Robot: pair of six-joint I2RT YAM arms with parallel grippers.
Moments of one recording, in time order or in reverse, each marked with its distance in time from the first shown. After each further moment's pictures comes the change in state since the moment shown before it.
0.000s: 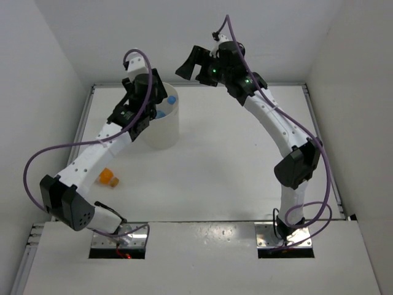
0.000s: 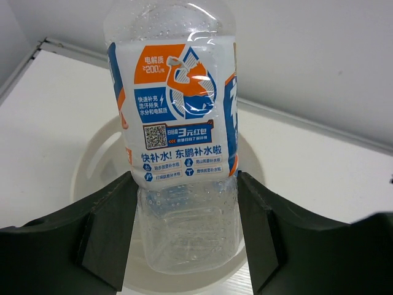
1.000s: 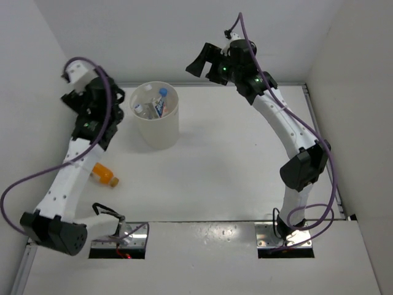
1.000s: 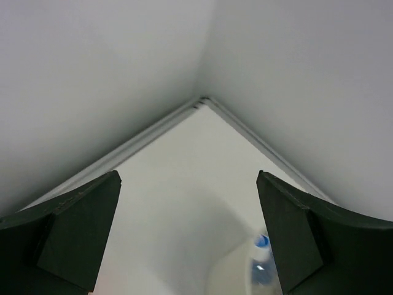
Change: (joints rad) left arm 0.175 -0.168 -0.069 -0.009 -0.325 0.044; right arm -0.058 -0.059 -0.060 -0.006 0.001 0.000
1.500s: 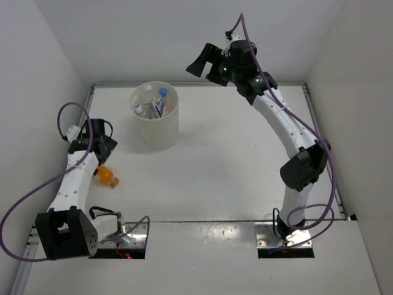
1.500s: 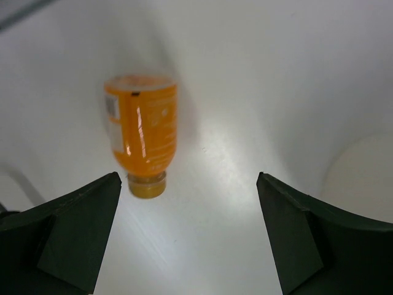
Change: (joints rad) left arm 0.428 -0.097 -0.414 -0.504 0.523 -0.515; right arm -0.008 0.000 -0.011 0.005 -0.005 0.030
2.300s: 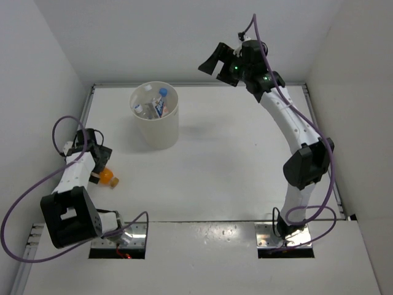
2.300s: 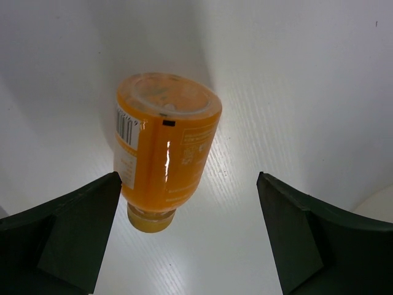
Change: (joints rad) left arm 0.195 0.101 -0.175 0.140 0.175 -0.058; right arm -0.085 -0.001 -0.047 0.006 -0.038 0.022
